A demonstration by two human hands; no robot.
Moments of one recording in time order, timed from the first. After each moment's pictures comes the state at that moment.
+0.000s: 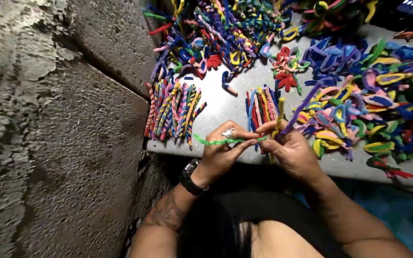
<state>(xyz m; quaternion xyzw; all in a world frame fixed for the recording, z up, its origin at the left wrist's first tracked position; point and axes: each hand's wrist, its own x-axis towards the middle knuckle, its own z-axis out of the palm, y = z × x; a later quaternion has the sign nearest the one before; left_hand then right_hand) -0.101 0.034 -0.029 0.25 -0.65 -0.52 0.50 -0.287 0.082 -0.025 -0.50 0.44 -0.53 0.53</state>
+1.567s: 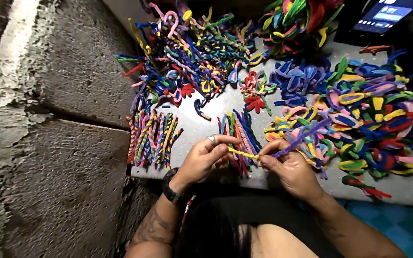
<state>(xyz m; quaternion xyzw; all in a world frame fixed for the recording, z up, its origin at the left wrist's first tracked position) -0.130 -0.005 -0.006 0.29 -0.56 -0.72 0.29 -0.351 0.086 -0.029 -0.44 0.43 -0.58 0.53</state>
